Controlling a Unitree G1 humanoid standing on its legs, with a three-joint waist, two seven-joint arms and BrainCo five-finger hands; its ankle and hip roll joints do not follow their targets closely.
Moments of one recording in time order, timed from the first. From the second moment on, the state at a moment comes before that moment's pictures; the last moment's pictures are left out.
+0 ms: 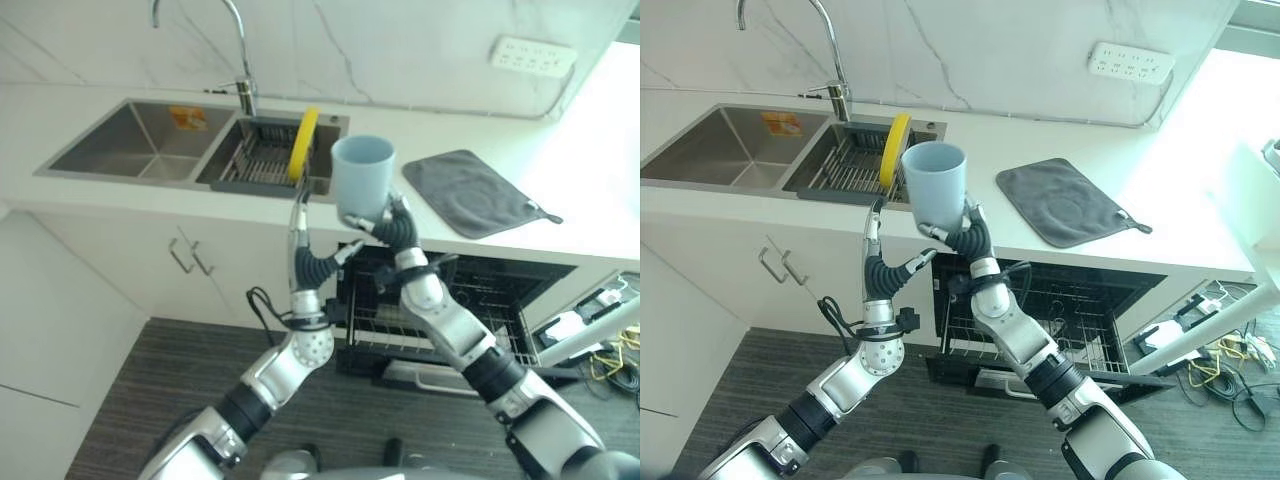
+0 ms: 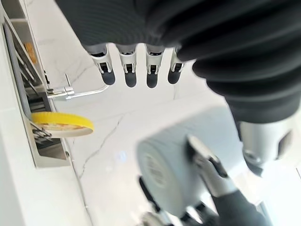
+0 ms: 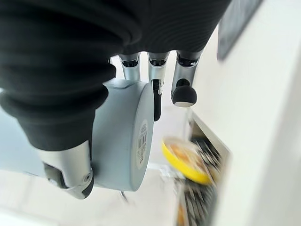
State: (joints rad) left arm -0.31 0.29 -0.64 0.15 0.20 -0.22 0.96; right arm -0.52 -0.26 0.53 0.12 0.29 -0.05 -0.52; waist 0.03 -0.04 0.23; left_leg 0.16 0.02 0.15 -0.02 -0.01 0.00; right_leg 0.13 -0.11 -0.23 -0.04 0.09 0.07
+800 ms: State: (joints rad) left arm -0.06 0.42 -0.62 0.13 0.14 -0.25 0.55; right arm -0.07 -0.45 0.30 -0.05 0.25 -0.16 -0.58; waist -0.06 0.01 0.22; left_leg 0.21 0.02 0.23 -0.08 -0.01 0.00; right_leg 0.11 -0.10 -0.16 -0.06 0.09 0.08
